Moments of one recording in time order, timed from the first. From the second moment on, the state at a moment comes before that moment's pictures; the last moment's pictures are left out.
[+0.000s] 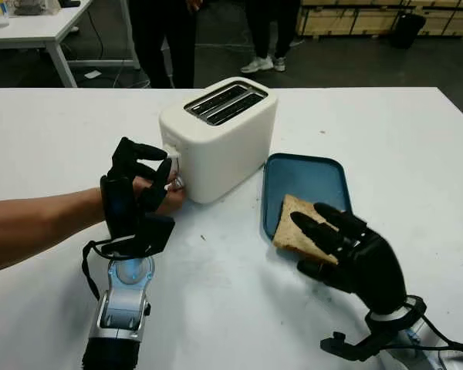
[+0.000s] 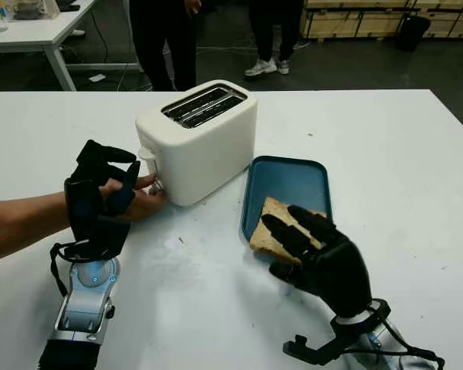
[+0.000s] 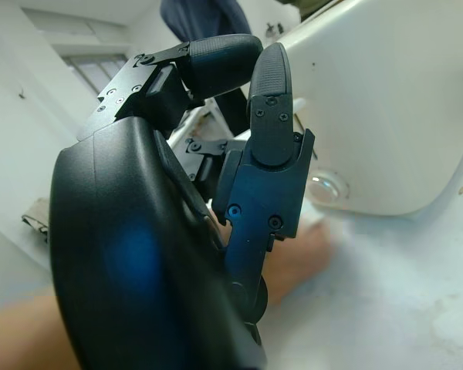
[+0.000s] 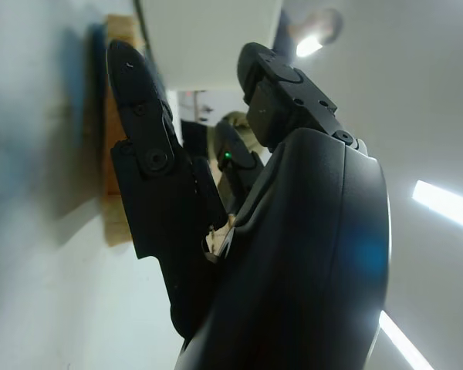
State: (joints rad) left arm -0.10 0.00 0.01 0.04 0.32 -0.32 0.38; right arm 0.21 -0.45 0.04 0.03 -1.00 -0.56 -0.49
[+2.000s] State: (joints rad) left arm -0.09 0.00 0.01 0.01 0.32 -0.32 0.38; right arm 0.15 -0.67 0.23 -0.01 -1.14 -0.16 -0.56
